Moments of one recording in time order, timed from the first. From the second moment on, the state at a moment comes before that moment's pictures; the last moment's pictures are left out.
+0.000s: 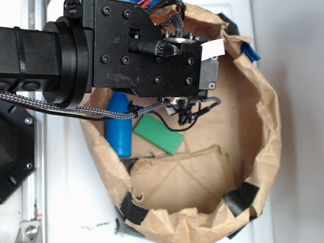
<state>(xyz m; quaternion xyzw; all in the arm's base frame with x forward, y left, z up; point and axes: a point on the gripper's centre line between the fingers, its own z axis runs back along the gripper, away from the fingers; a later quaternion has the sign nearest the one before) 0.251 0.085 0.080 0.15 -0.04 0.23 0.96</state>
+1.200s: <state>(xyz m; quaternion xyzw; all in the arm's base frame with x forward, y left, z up) 0.237 0.105 0.032 0.02 -0.03 0.13 0.99</state>
